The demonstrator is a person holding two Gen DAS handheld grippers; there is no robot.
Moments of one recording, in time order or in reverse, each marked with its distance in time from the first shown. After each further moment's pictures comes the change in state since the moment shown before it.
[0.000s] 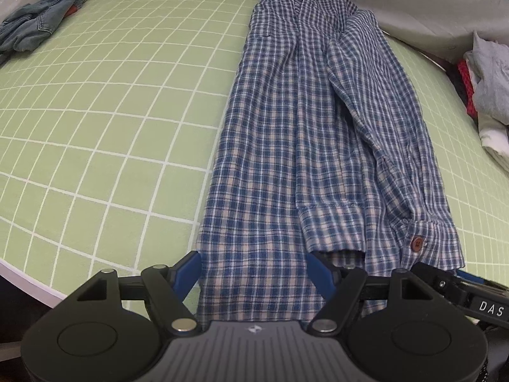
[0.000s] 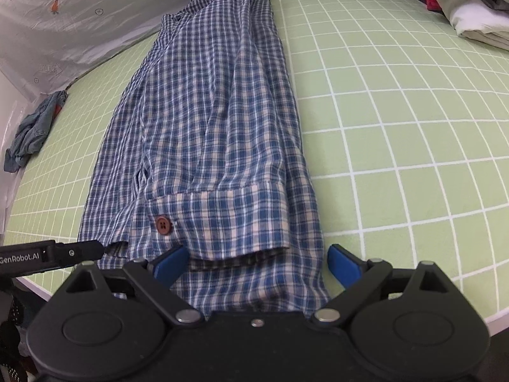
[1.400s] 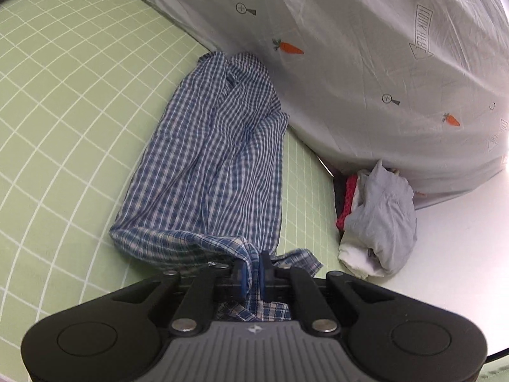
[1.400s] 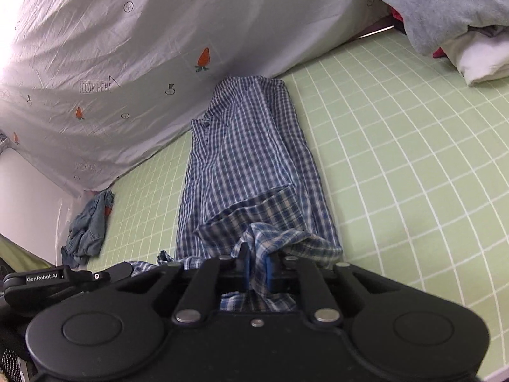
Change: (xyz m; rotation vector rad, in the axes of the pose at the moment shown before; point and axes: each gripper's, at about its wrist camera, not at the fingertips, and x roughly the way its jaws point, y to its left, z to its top) left arm -0.050 0.031 0.101 -0.317 -0.135 -0.591; right arm -0.070 0.001 0.087 0.195 -0.211 0.207
